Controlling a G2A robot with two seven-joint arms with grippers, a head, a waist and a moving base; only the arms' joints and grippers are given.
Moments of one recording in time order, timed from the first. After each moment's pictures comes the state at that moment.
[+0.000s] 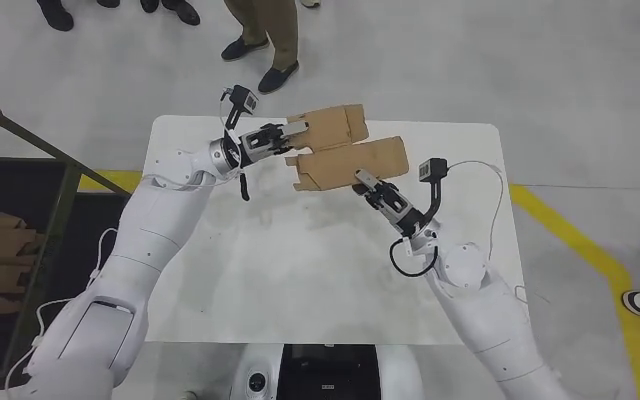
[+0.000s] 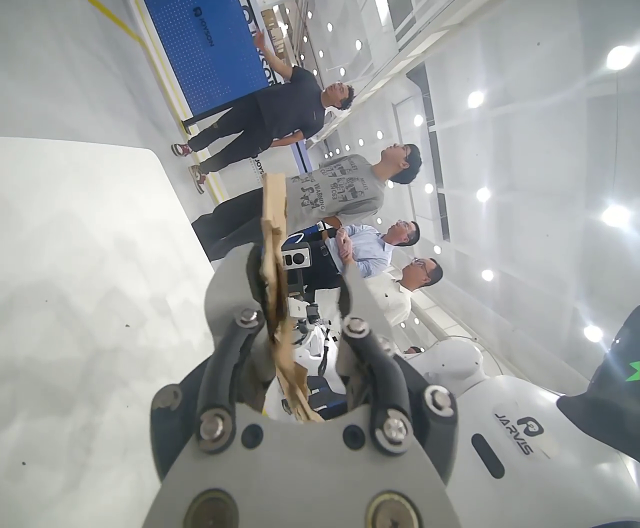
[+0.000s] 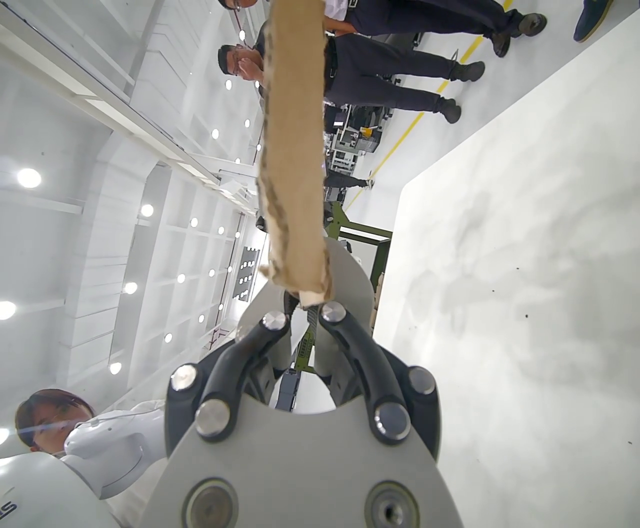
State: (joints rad) left arm 0.78 -1.12 -1.07 -1.07 -0.62 -0.52 -1.03; right arm -1.26 -1.24 1.09 -1.55 0.25 -0.40 0.39
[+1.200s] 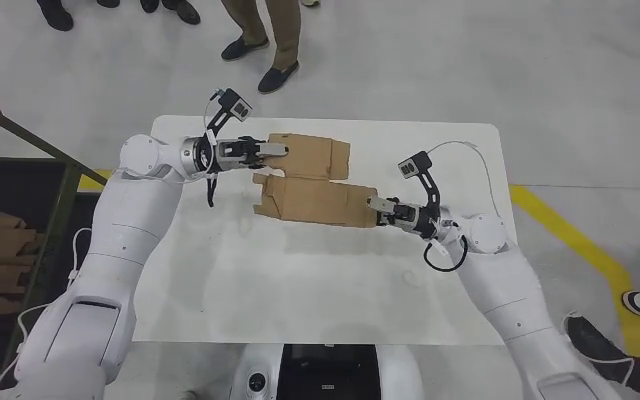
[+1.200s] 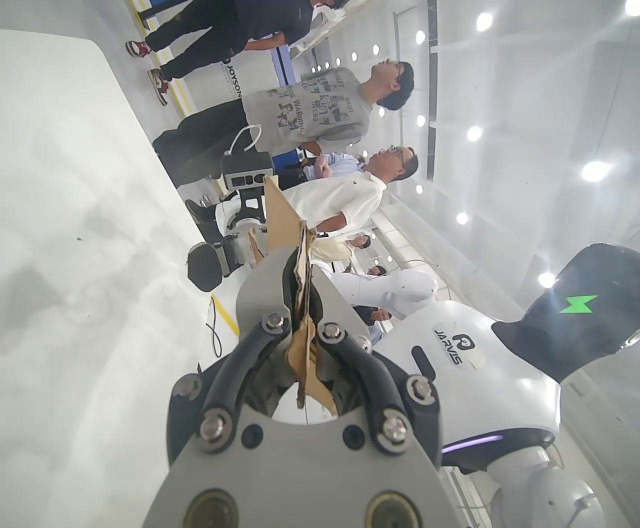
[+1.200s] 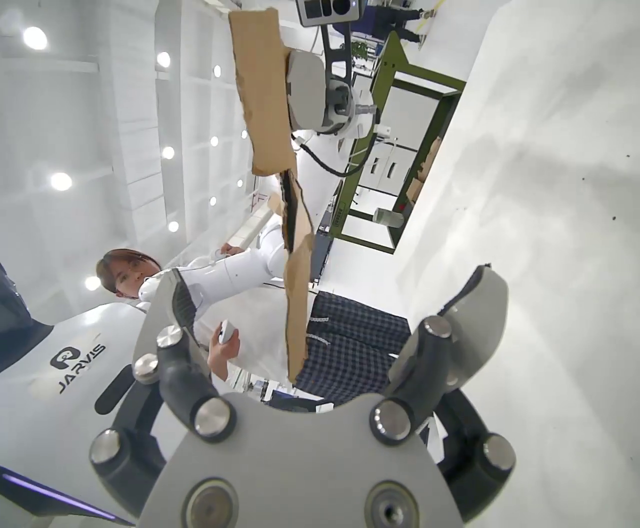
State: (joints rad) left arm 0.77 -1.08 -1.18 -1.08 -0.70 -0.37 -1.45; right arm -1.05 -1.22 1.11 -1.27 0.56 -0.49 1.18
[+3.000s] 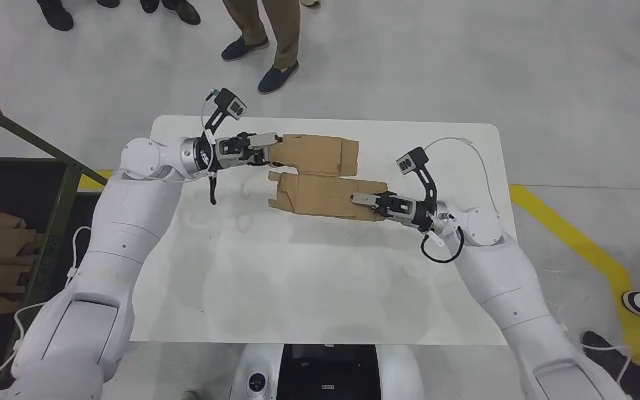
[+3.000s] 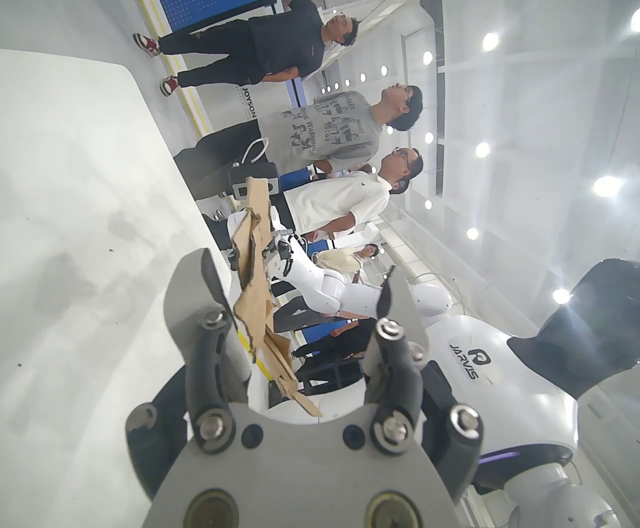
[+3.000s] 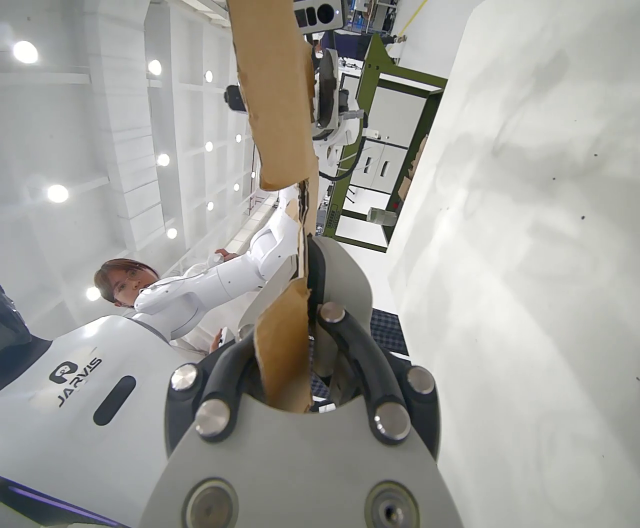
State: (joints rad) left arm 0.76 -1.07 -1.16 -1.02 -0.72 -0.43 -1.39; right arm -1.00 -1.23 1.08 -1.17 0.56 -0.49 1.16
